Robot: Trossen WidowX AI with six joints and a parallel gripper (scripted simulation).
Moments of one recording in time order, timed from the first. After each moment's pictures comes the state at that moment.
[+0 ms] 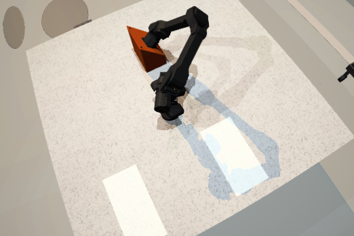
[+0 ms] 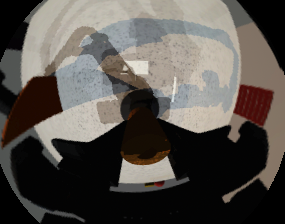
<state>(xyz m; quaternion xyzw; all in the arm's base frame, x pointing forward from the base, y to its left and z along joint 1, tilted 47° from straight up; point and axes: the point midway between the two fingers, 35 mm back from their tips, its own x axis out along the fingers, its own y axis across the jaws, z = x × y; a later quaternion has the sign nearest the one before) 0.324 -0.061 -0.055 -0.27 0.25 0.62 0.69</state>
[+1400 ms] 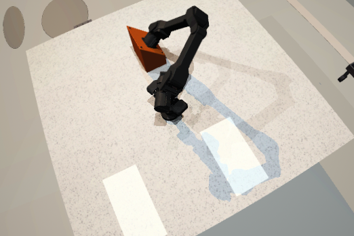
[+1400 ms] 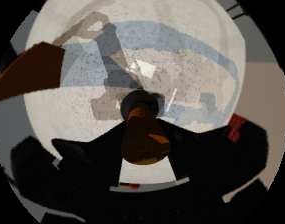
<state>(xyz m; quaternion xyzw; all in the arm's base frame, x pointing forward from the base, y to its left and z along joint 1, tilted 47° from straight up) 0.324 -0.063 -0.054 -0.37 0.16 0.65 0.64</state>
